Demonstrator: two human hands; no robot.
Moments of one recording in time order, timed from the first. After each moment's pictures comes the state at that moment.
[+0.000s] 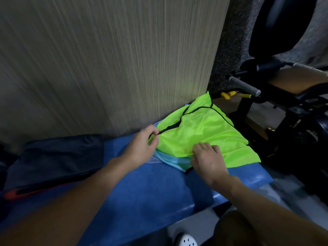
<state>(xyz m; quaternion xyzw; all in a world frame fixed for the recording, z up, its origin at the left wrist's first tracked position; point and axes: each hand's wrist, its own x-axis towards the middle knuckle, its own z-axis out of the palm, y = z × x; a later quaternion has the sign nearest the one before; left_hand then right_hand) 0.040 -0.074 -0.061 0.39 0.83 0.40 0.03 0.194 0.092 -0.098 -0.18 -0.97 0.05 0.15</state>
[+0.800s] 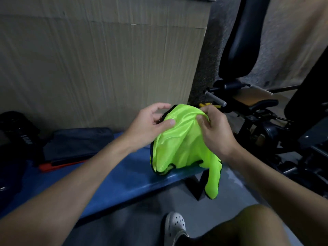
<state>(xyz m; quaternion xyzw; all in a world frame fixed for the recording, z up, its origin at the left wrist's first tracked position) 0.180 -0.171 0.092 0.44 0.61 0.63 0.20 0.320 -0.022 0.098 -0.14 -0.85 0.35 0.37</state>
